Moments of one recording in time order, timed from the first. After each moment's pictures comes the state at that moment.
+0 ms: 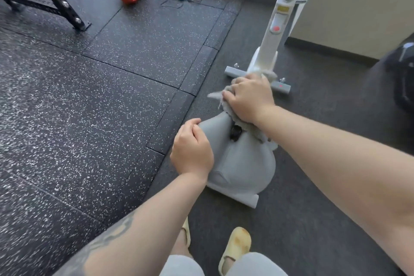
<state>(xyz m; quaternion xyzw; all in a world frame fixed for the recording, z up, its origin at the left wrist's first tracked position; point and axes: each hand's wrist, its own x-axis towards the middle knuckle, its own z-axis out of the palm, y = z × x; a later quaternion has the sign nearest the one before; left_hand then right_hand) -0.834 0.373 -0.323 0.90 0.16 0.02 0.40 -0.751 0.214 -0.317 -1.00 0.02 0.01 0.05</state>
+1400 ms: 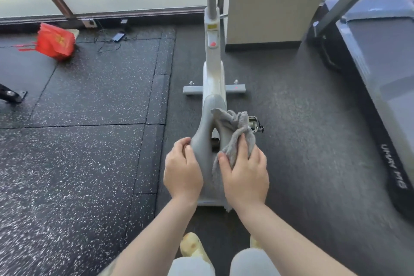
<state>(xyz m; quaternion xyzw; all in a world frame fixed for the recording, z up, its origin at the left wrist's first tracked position) -0.821 0.385 -0.320 0.90 -0.01 -0.08 0.42 -0.903 0.304 -0.329 -0.87 0.44 -0.11 0.21</state>
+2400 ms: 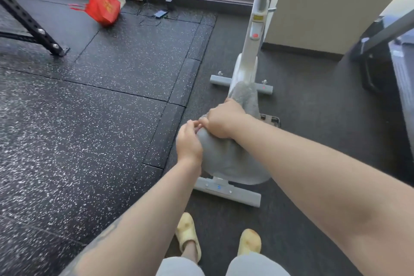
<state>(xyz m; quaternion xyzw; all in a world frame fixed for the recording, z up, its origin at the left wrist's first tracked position) -0.810 0.404 -0.313 0.70 0.20 -0.16 0.66 -0.780 0.291 -0.290 -0.97 -0.10 0.20 -0.07</state>
